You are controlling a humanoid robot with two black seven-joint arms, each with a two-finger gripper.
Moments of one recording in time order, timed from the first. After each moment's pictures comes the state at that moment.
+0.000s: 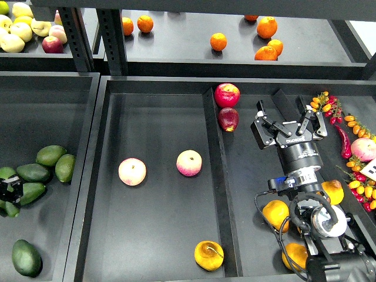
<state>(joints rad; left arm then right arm) -1.05 0.76 0.48 -0.93 0.16 -0.49 0.49 0.12 0.01 1.37 1.30 0.29 0.35 -0.07</state>
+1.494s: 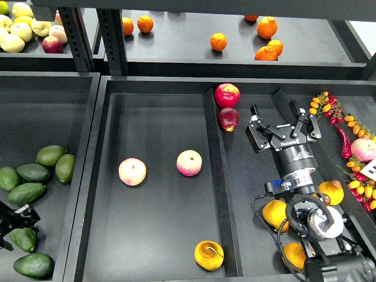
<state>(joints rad) -0.79 0.70 0.14 -0.86 0.28 -0.49 0.49 0.11 0.01 1.34 1.29 0.28 0.34 -0.07</state>
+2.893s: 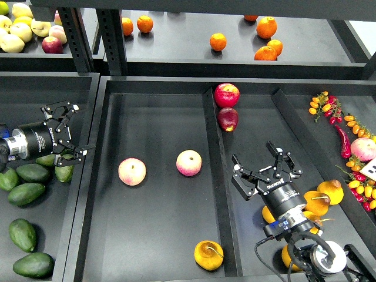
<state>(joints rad) -0.36 0.35 -1.20 -0.91 0.07 -0.49 0.49 -0.03 -0.21 1.14 1.29 0.28 0.35 -0.19</state>
